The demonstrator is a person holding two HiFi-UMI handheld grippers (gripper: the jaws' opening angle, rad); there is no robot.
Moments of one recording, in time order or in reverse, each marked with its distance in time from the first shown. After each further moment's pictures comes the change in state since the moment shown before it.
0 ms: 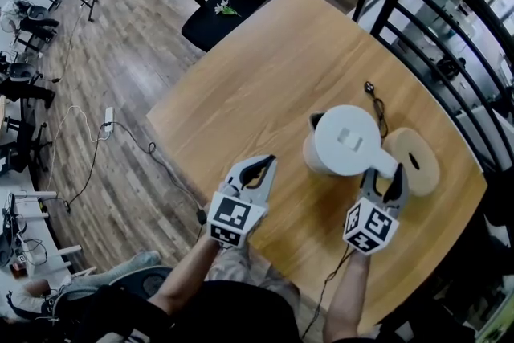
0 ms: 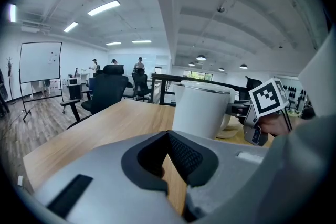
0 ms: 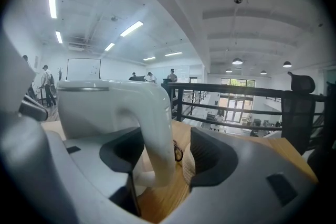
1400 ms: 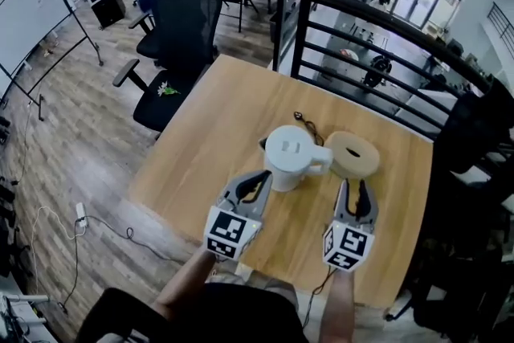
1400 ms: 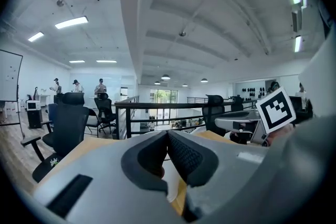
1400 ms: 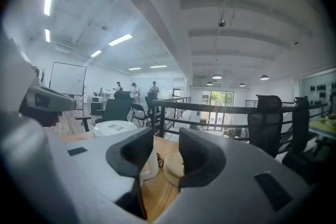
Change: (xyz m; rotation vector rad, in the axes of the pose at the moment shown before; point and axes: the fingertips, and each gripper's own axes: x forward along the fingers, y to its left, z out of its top) left arm -0.061 -0.084 0.129 0.198 -0.233 -0.358; right arm -0.157 -0.012 0.087 0.009 -0.128 -0.202
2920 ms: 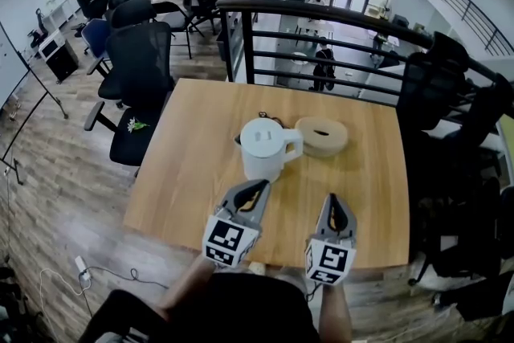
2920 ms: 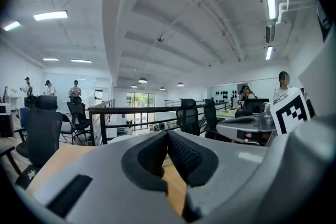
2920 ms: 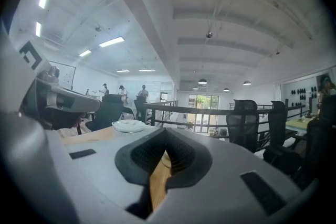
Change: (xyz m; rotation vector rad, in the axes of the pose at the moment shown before) left arm -0.059 -0.077 0.013 0.076 -0.054 -0.280; right arm -0.149 0.031 -0.008 0.014 -0.013 -0.181
